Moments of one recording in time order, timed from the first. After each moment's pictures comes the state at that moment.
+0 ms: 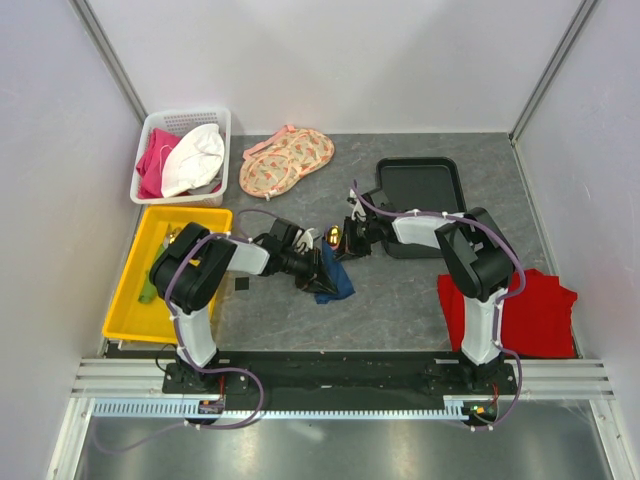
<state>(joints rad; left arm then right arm) -0.53 1.89 0.78 0.14 0.82 -0.79 0.52 1.99 1.18 -0.18 -0.49 0.60</state>
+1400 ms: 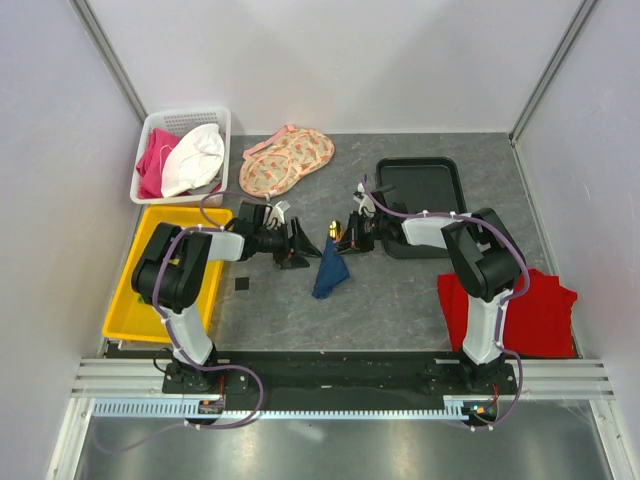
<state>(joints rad) -0.31 1.83 0.81 0.17 0.81 -0.69 0.46 1.97 1.09 0.03 -0.64 0.62</state>
